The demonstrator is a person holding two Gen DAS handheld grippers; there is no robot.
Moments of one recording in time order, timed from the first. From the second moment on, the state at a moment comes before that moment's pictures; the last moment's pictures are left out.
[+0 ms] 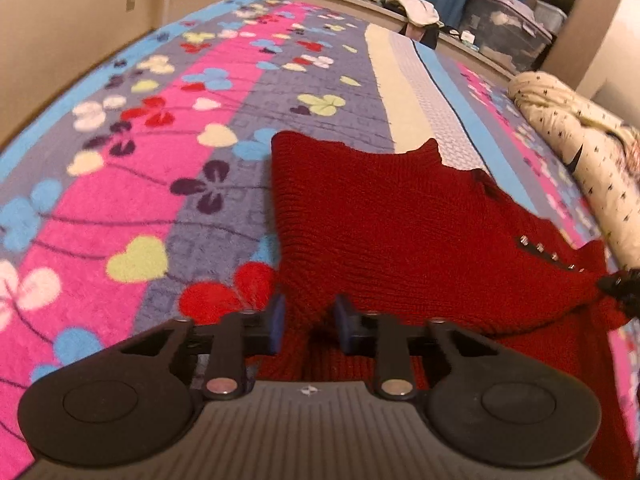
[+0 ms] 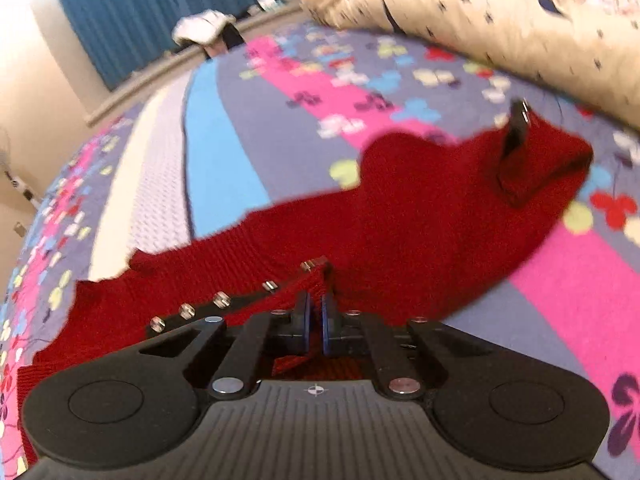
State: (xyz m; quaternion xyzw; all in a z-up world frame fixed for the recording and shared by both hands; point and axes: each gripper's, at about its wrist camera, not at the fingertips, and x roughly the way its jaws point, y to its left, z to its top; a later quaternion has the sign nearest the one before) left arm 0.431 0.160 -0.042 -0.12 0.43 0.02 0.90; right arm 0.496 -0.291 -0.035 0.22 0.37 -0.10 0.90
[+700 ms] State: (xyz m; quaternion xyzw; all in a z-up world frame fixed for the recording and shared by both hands) left arm 0.426 0.156 -0.024 -0.12 0.40 0.00 0.91; right arm 0.501 -0.299 -0.041 0.25 0.38 -0.10 0.88
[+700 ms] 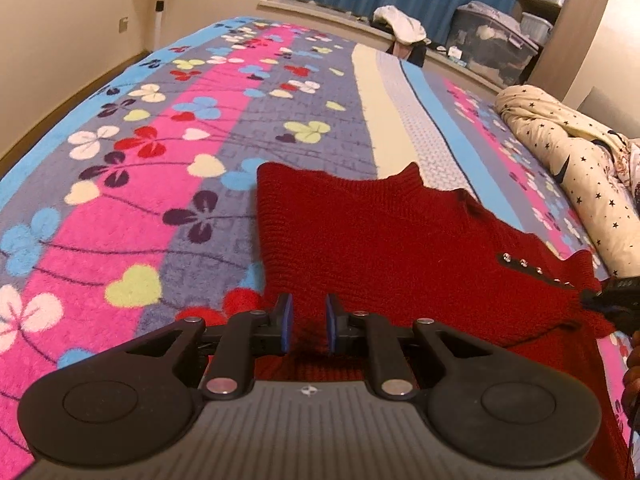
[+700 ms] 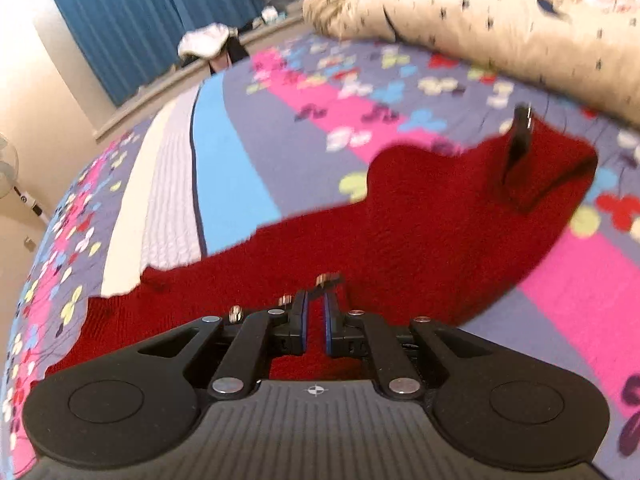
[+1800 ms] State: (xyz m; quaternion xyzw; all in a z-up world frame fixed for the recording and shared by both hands) left arm 0.426 0.131 -0.042 -0.02 0.43 -0.02 0.90; right arm 0.530 -0.379 -0.050 0.04 0.33 -0.28 0.90
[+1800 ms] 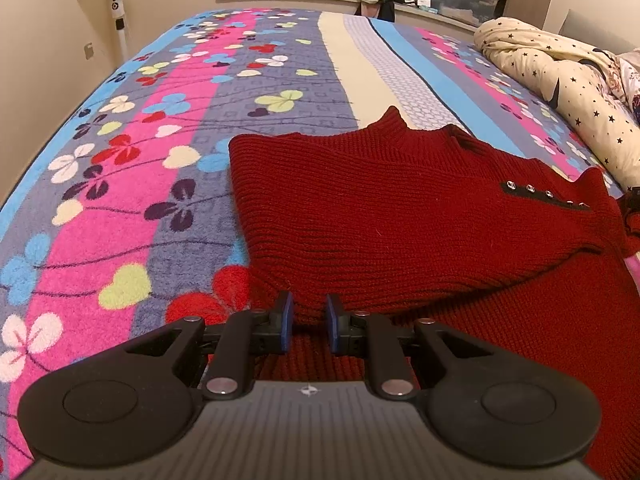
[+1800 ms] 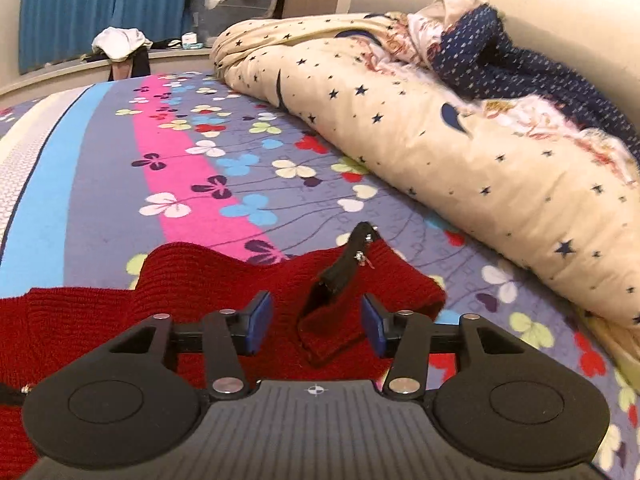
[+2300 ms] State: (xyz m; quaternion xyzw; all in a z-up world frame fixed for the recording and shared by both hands) left arm 0.427 0.131 -0.042 -0.02 0.43 -0.02 0.90; right arm 0.529 -0.331 -0.014 0.02 0.31 -0.11 0.95
